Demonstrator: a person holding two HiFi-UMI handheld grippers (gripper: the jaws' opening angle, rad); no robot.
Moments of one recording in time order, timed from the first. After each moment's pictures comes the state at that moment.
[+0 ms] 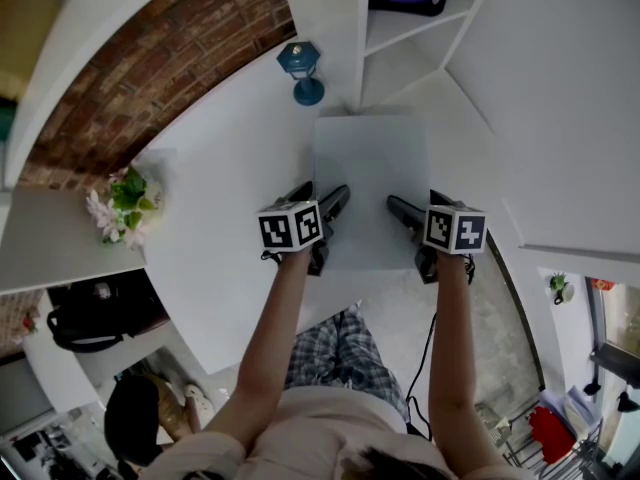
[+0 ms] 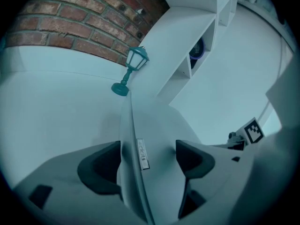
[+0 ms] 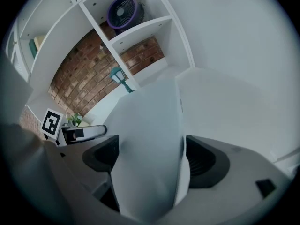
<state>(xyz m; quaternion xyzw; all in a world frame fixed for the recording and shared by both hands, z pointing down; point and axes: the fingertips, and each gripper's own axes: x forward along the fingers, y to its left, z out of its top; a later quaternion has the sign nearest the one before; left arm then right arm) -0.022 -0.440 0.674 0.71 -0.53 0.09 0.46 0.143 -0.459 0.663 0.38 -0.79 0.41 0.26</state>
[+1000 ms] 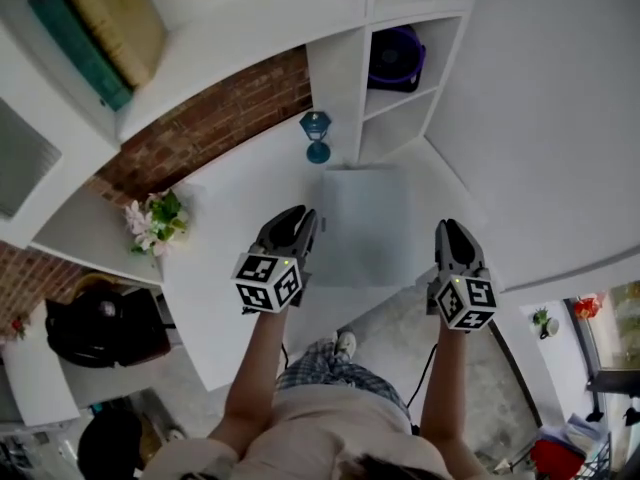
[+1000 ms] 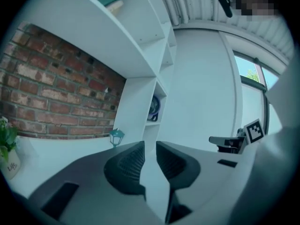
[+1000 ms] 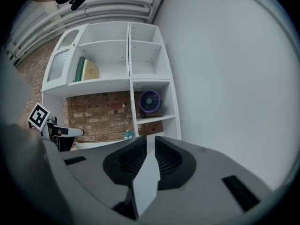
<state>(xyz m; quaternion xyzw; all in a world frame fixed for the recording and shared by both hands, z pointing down) -0.058 -0.369 0.448 0.80 -0.58 0.00 0.16 0.207 -0.401 0.435 0.52 -0.85 0.10 0.05</state>
